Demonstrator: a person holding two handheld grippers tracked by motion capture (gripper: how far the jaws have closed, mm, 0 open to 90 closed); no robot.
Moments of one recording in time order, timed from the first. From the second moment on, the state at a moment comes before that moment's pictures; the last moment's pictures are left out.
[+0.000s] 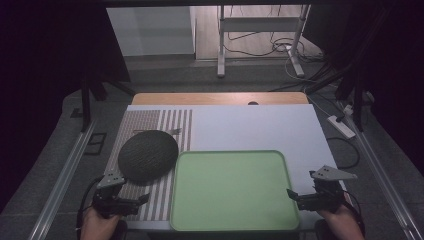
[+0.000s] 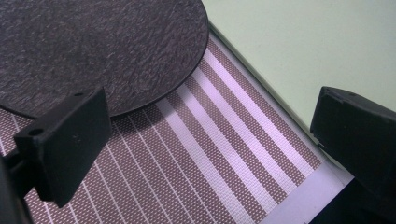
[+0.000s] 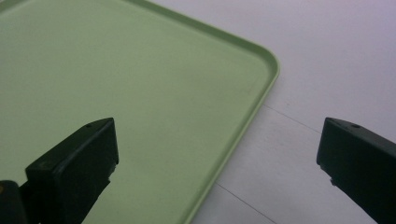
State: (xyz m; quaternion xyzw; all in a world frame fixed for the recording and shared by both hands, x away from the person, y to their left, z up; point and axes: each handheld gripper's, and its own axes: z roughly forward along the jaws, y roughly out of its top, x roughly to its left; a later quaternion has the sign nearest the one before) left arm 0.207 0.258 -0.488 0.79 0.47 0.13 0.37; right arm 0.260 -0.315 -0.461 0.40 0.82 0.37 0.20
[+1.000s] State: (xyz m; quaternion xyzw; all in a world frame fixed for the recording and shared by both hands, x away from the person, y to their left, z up) left arm 0.219 0.252 -0.489 0.80 0.47 0.11 0.35; right arm 0.260 -0.311 -0.462 0.37 0.83 0.36 0.19
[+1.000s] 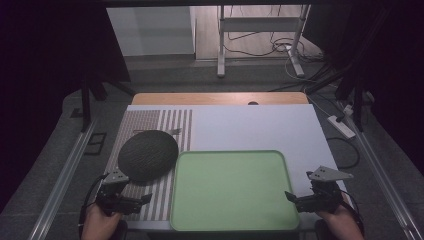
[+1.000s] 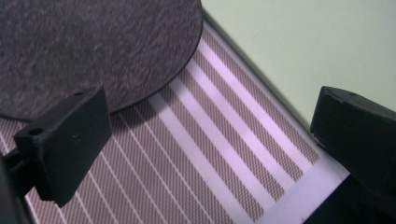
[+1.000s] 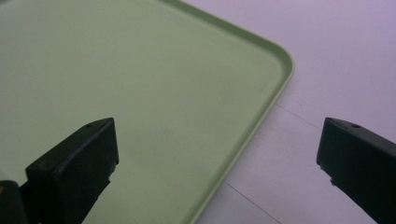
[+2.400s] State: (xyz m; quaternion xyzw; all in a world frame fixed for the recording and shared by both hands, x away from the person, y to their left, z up) left arm 0.319 0.266 -0.499 0.79 0.49 0.11 0.35; right arm 0.260 -0.309 -0.463 0.36 0.84 0.35 0.19
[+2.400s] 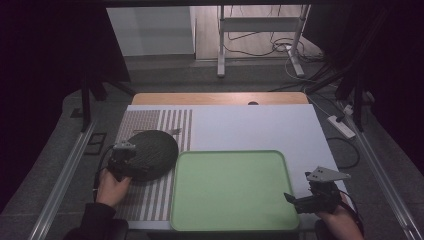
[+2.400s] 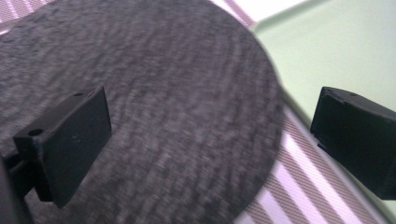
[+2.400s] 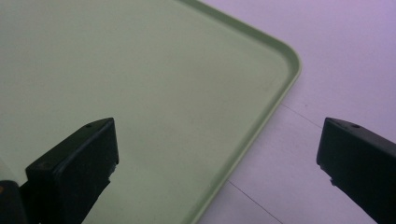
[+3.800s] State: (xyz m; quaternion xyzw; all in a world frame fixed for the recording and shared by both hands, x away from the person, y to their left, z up) left arm 0.445 0.282 -0.505 0.78 0.54 0.10 0.31; right arm 0.261 -0.307 -0.464 0.35 0.85 0.35 0.18
